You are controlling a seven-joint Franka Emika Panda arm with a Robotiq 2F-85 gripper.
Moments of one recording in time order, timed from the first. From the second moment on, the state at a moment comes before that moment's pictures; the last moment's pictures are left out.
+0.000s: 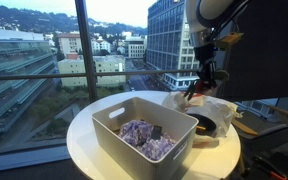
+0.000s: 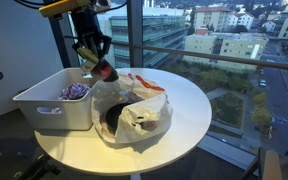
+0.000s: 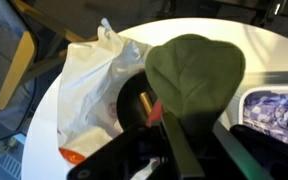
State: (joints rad) arm 0.07 -0.25 0.12 -2.33 -0.26 1.89 0.01
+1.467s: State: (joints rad) arm 0.02 0.00 0.05 -2.68 -0.75 2.64 0.43
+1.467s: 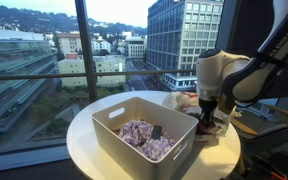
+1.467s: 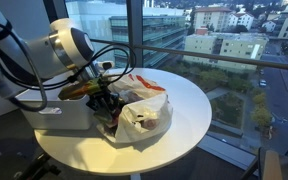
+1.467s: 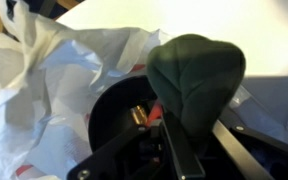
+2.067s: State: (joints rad) arm 0.00 0.09 0.02 -2.66 -1.15 2.74 0.76
